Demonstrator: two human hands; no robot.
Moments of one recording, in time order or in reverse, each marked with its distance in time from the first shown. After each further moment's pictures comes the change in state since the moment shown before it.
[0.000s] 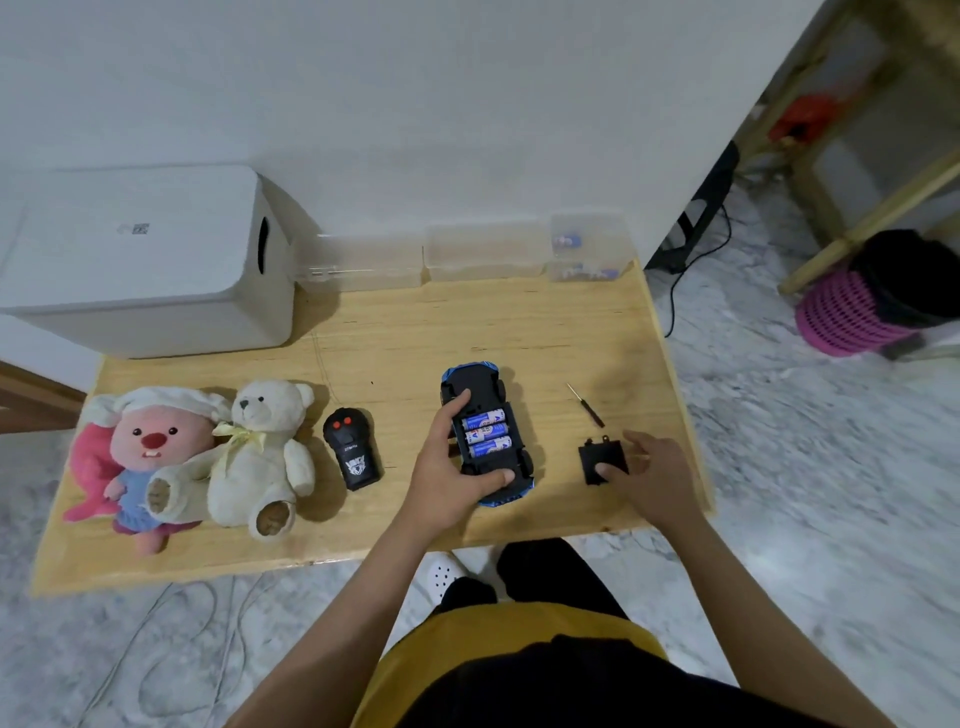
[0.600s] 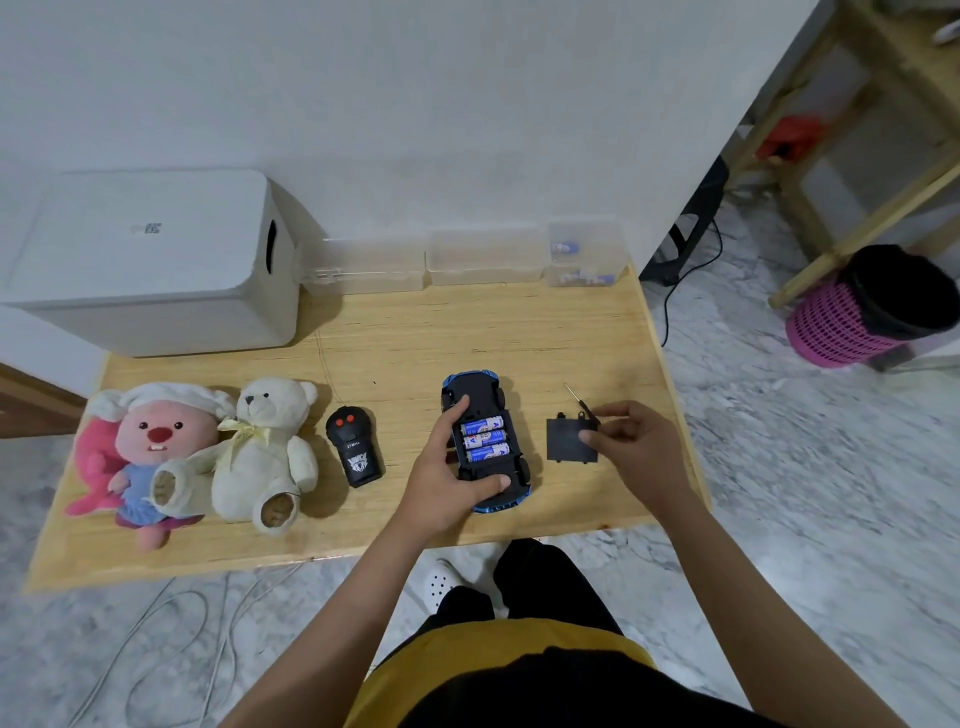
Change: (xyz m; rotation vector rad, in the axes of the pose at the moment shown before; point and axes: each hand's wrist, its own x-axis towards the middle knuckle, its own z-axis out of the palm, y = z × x) left_hand -0.011 -0.004 -0.006 -0.018 -0.044 0.003; right_hand -0.020 -0.054 -0.014 0.474 0.047 -0.149
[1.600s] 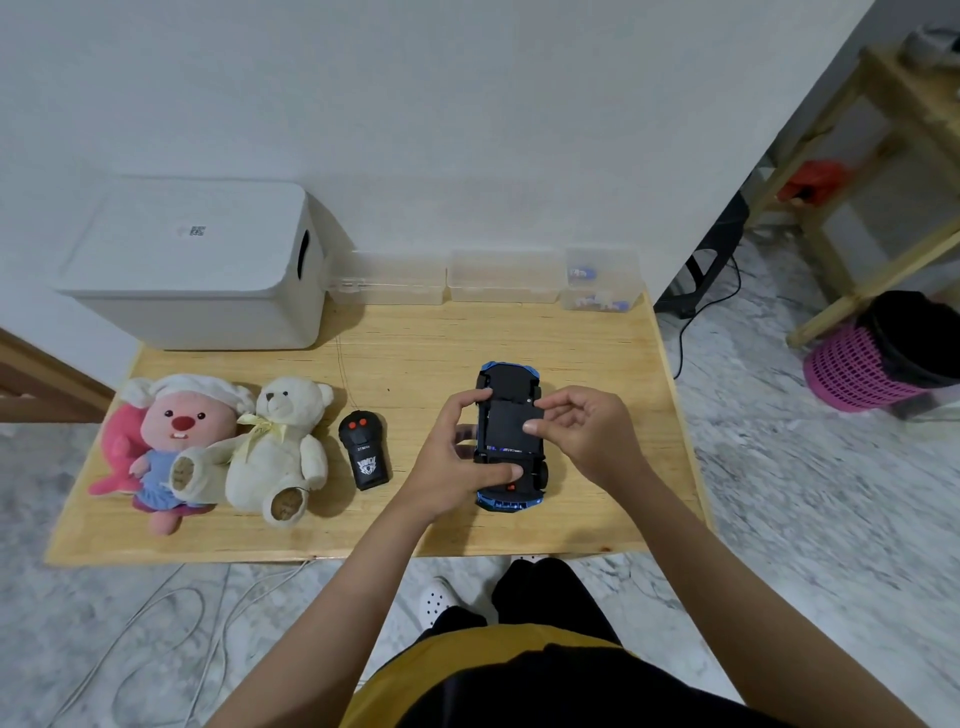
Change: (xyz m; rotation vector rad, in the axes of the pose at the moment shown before) left_hand 0.006 0.035 -0.007 -0.135 -0.029 -0.023; right_hand 0.006 -0.061 0.039 -0.062 -0.182 -0.279
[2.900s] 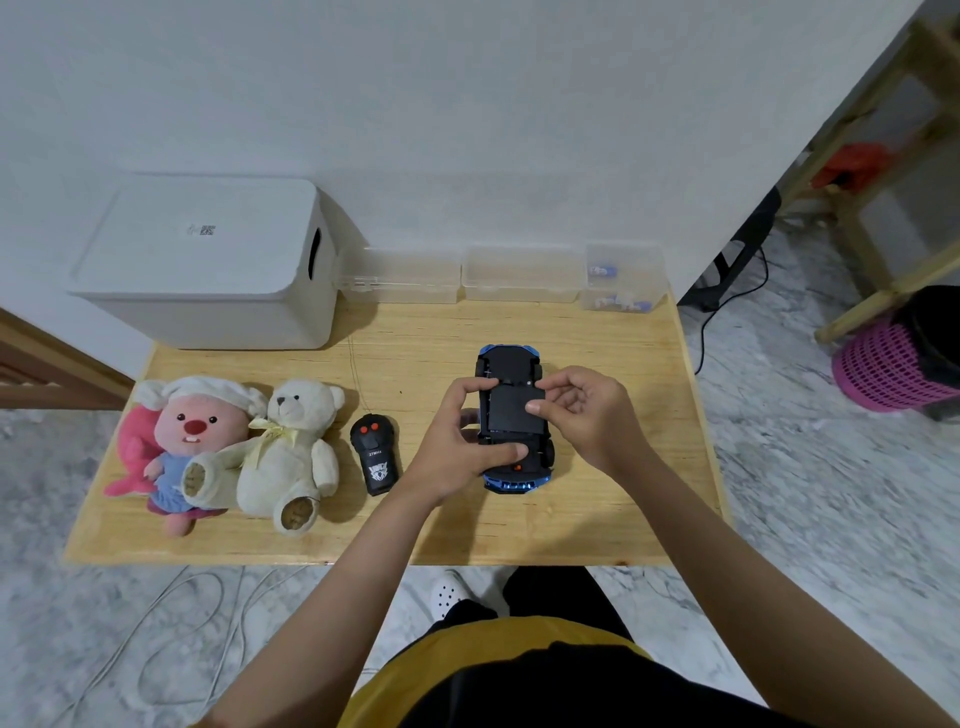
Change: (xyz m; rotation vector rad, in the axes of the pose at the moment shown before) left_hand 0.025 0.010 -0.013 -0.031 0.025 -0.041; right_hand 0.034 0.001 0.010 0.000 -0.032 -0.148
